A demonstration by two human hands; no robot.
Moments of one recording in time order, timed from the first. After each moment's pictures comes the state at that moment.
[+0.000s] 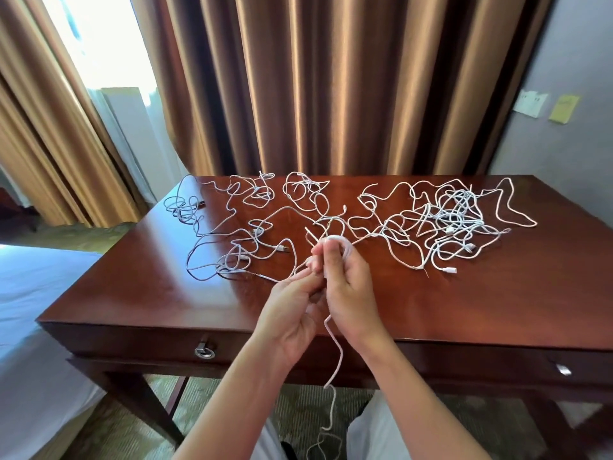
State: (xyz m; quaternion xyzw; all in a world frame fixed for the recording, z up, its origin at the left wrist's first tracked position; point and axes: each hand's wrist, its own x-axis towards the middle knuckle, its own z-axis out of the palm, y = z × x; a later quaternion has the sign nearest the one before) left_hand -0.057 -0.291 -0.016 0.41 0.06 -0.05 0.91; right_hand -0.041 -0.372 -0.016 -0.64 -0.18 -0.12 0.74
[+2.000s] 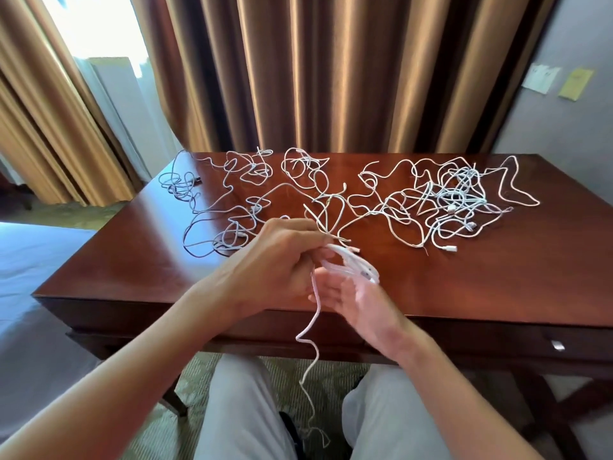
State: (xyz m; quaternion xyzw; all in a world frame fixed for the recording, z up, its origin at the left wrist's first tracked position) left_hand -0.062 -0.245 0.031 0.88 -0.36 0.22 0.23; right_hand -0.053 -0.413 -0.045 -0.59 -0.16 0.27 0.75
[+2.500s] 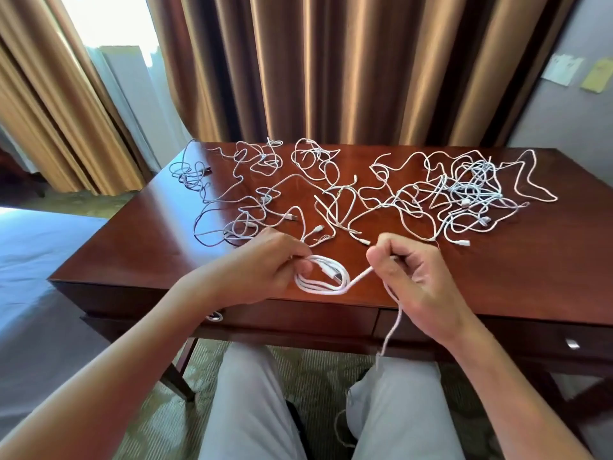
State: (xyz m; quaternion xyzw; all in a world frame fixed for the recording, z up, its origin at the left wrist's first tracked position) left_hand -0.062 -0.211 0.013 0.93 -0.28 0.02 0.23; right_hand -0.064 -0.450 -0.014 -0.71 -0.31 -0.05 0.63
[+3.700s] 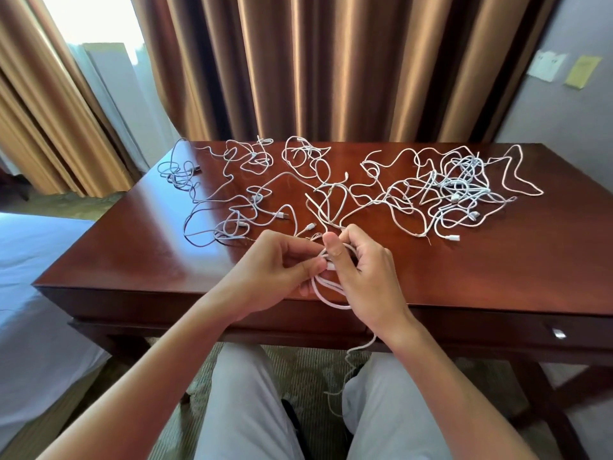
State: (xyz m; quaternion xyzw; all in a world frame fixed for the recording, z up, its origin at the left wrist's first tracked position) left_hand -0.073 -0.237 -0.008 0.77 -0.13 -0.05 0.62; right_hand -0.056 -0.404 -0.033 -0.80 -0.19 -0.14 0.55
